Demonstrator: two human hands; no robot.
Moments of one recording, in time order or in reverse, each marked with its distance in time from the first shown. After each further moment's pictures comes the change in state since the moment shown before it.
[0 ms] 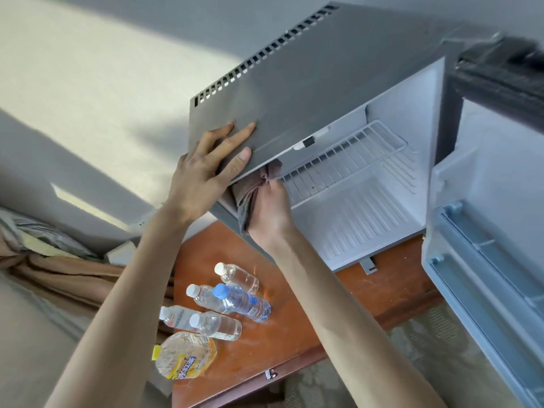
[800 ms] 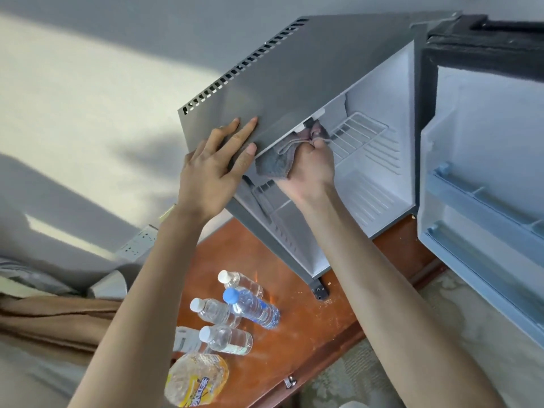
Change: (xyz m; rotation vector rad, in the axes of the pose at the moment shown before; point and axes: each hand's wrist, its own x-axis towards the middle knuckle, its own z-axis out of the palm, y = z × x) left_hand -0.013 -0.012 0.007 0.093 0.076 0.165; right_hand -0.016 -0.046 0.001 0.476 0.022 -0.072
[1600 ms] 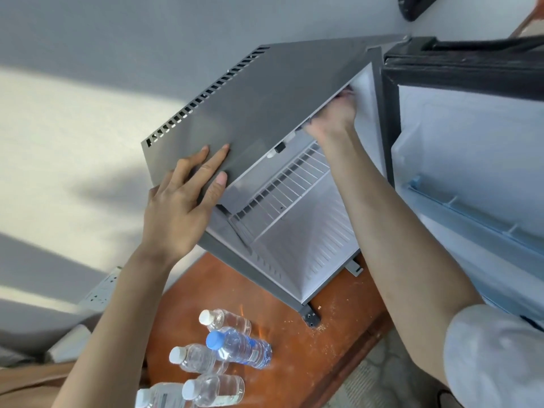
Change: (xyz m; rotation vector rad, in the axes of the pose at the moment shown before) left_hand 0.006 -0.004 -0.002 -0.046 -0.023 0.051; right_hand 0.071 -0.125 0.018 -0.078 0.060 -0.389
